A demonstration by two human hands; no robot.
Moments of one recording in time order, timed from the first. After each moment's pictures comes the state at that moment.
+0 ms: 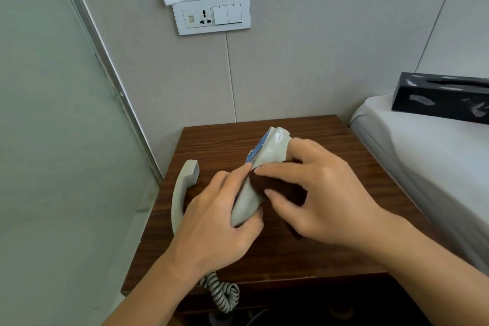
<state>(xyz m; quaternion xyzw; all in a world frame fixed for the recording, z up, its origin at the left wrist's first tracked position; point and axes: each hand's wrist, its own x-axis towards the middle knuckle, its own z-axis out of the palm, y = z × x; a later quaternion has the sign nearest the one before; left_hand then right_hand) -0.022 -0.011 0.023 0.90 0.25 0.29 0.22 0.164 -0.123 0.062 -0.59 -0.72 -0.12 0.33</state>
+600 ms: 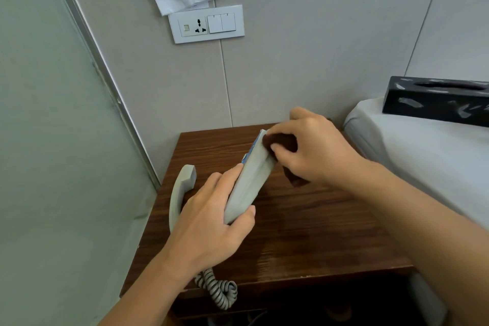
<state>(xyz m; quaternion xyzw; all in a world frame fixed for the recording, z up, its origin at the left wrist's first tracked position) -0.024 -0.009 0.026 0.90 0.25 0.29 0.20 0.202 -0.079 0.096 -0.69 -0.65 -0.13 0.29</state>
